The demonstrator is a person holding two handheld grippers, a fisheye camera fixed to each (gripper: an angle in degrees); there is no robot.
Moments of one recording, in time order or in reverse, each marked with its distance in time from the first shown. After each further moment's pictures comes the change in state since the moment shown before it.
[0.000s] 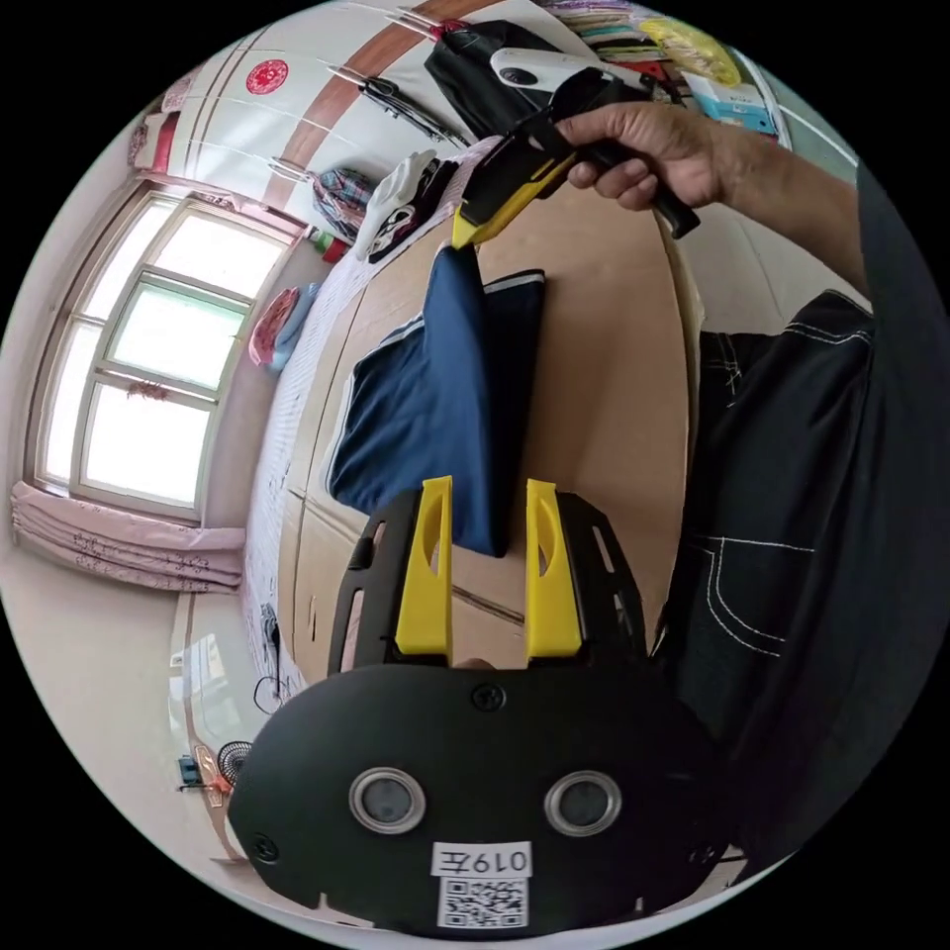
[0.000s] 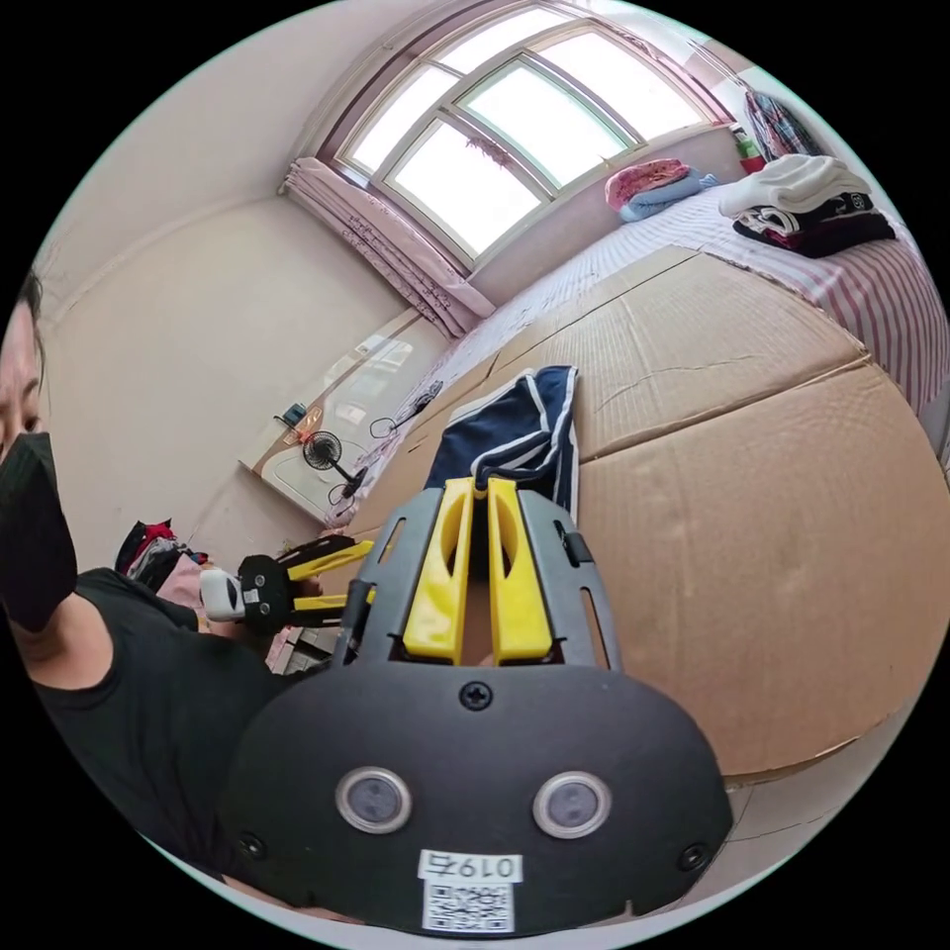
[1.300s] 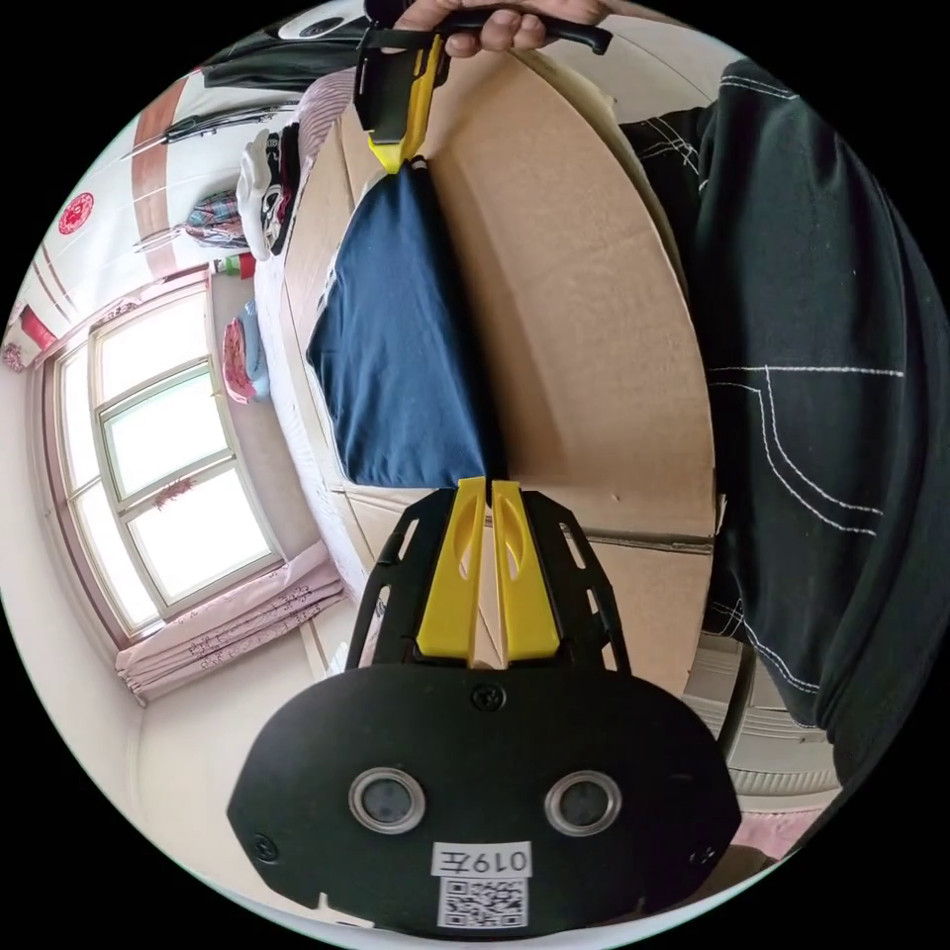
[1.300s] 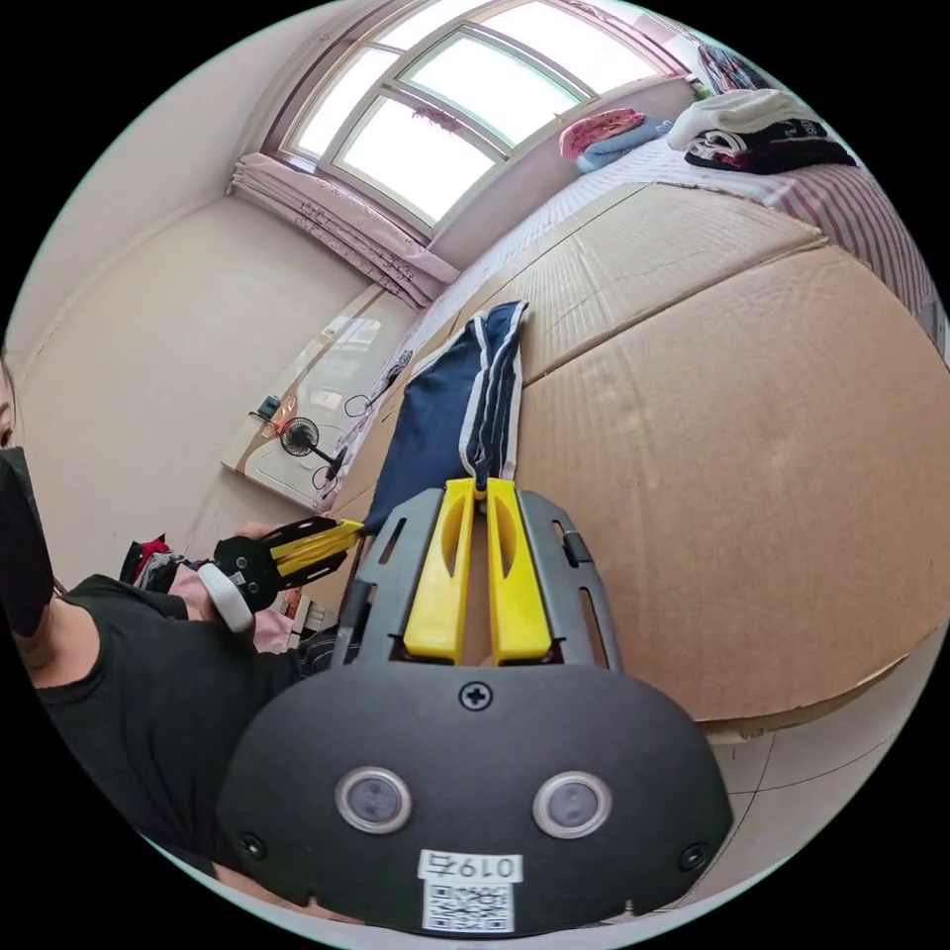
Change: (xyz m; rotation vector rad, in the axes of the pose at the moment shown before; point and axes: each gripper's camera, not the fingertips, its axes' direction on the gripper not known) left arm 0.183 -0.029 0.089 -0.304 -0.165 0.445; right arm 0.060 0.022 0.015 -0.100 0.017 0.138
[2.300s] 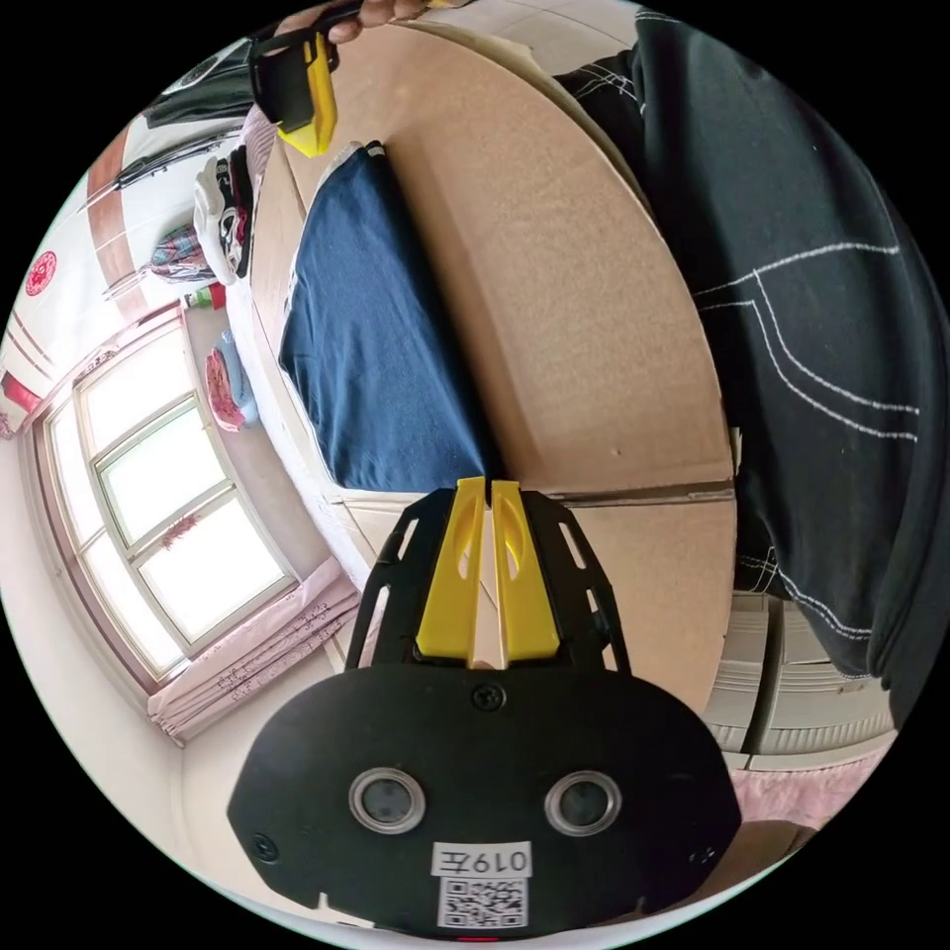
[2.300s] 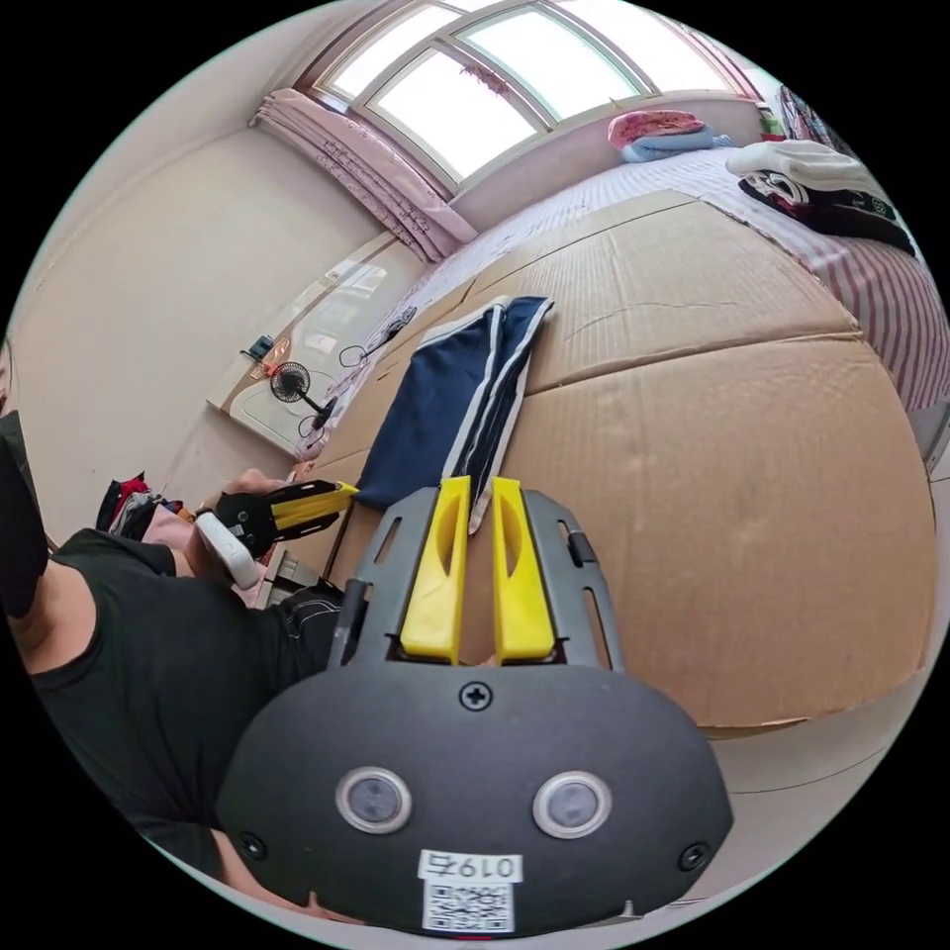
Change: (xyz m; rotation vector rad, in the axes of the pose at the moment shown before) left arm -0.011 -0.007 0.066 -0.026 -0.018 0.140; right arm -0.040 -0.029 0.033 -0.123 0.088 -0.157
